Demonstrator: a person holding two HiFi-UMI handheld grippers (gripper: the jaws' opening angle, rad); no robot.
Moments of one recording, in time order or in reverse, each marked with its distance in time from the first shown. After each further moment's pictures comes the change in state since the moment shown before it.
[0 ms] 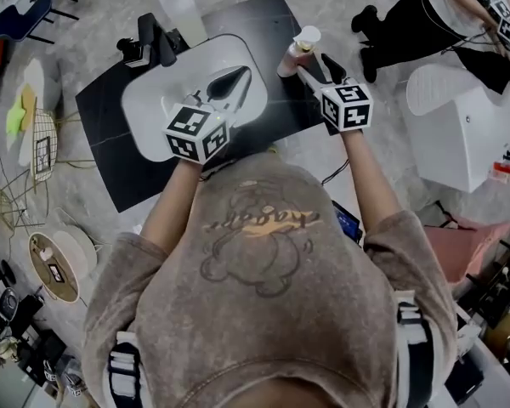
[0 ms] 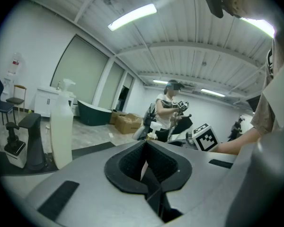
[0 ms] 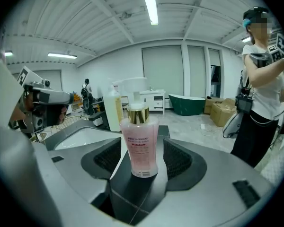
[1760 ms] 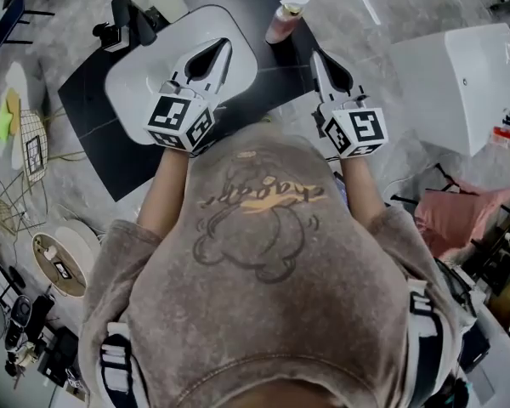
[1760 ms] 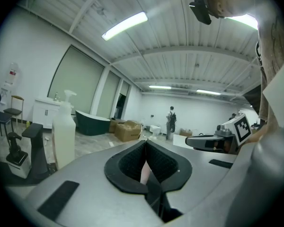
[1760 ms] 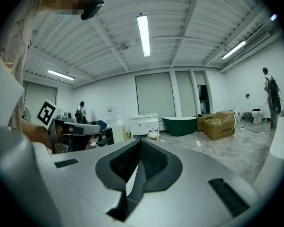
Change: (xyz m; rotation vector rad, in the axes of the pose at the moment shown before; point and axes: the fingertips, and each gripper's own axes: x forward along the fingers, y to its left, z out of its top) left arm -0.013 -0.002 0.005 0.090 -0.089 -0.005; right arm -0.107 0.047 0.037 0.068 -0.336 -0.102
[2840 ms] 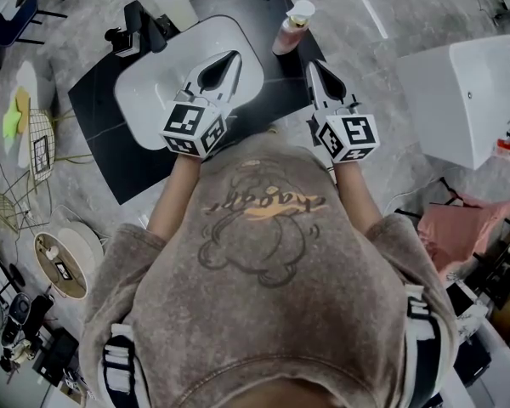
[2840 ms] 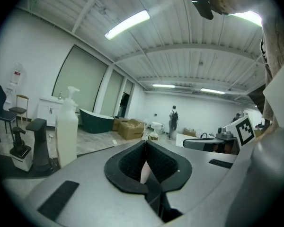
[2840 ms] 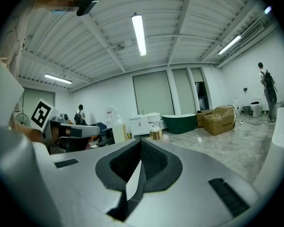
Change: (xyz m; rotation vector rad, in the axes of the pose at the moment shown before) left arm 0.001 0.000 -0.013 -0.018 0.020 0.048; right arm 0.013 0.007 -0.017 0.060 0.002 -0.003
